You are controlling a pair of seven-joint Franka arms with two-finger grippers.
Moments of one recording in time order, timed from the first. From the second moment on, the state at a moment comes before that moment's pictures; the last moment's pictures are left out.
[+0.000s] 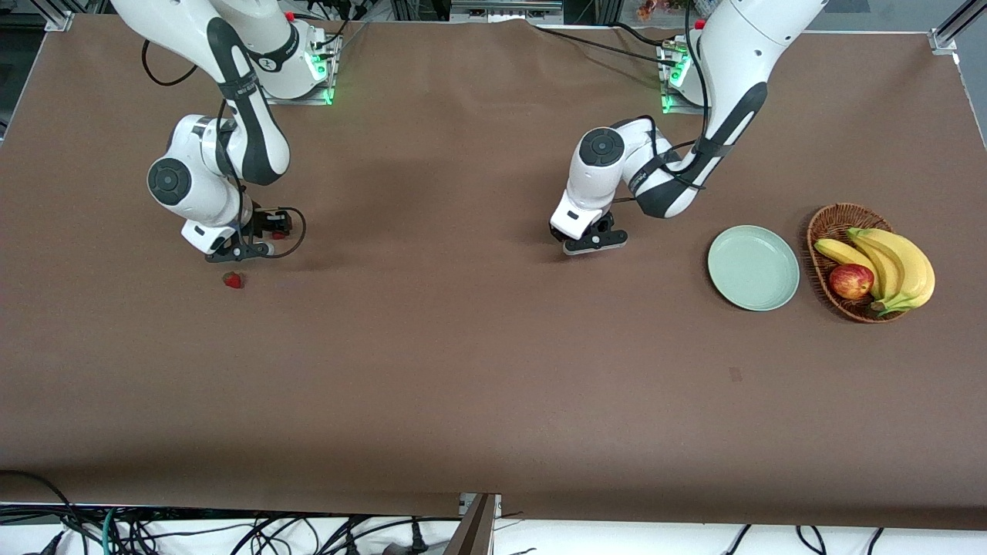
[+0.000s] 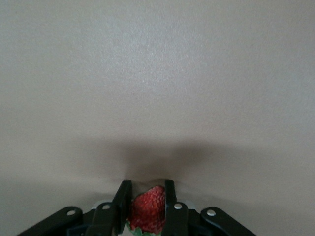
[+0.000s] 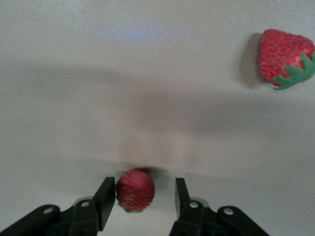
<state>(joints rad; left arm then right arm) -0.11 0.53 -0.53 -2.18 0.56 2.59 -1.27 0.70 0.32 -0.60 -2.42 0.30 2.49 -0.30</state>
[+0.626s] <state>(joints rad) -0.06 0.41 -0.44 -2.06 0.18 2.38 -0.86 0.70 0.33 -0.60 -2.42 0.30 2.49 -0.30</state>
